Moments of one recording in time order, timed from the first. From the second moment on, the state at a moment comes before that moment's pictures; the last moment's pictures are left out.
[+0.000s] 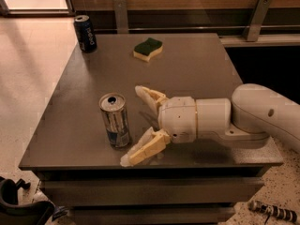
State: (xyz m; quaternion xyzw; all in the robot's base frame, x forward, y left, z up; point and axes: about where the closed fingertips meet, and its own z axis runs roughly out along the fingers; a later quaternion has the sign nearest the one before) arm 0.427 0.044 0.873 -0.53 0.55 0.41 0.50
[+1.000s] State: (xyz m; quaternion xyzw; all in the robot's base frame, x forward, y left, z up) arm 0.420 0.074 0.866 -0.52 0.53 0.45 0.50
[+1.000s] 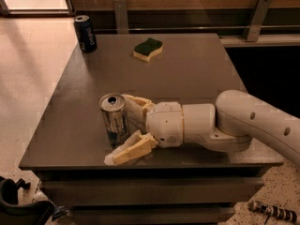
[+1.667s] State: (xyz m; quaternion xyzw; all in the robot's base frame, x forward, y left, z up) arm 0.418 0.078 0.868 -0.53 0.53 0.45 0.49
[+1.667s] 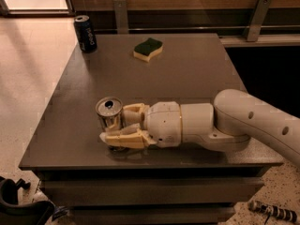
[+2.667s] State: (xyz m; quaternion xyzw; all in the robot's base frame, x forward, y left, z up) arm 0.415 0.082 0.870 -0.53 0.53 0.45 0.49
